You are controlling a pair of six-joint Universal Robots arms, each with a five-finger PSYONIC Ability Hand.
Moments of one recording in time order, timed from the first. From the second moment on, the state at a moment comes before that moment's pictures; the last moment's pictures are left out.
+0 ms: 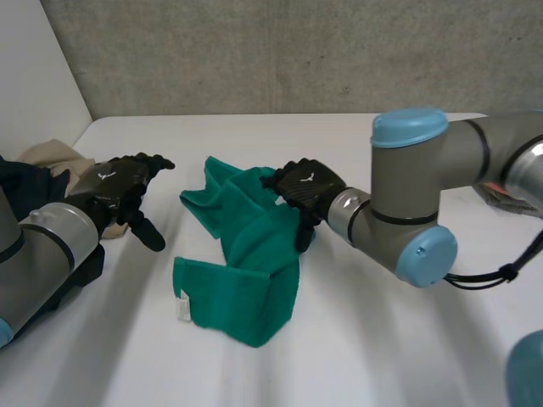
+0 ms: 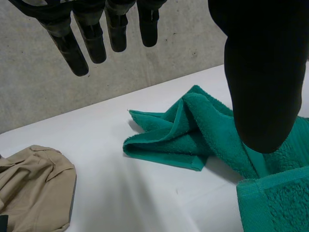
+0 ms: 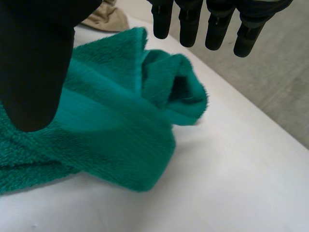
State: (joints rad) left arm 4.43 -1.73 -1.65 3.09 -1.45 3.17; right arm 2.16 -0.72 0.83 0.27 1.33 2.76; left_hand 0.20 0.21 0.22 0.21 0.05; right_hand 0.22 0.21 0.21 0.21 0.05
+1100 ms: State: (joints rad) left arm 4.39 -2.13 -1.41 3.28 -1.44 2.99; right arm 2.20 -1.42 1.12 0.01 1.16 2.78; left_hand 0.20 0.21 0.22 0.21 0.05; right_hand 1.11 1.18 1.19 1.20 0.95
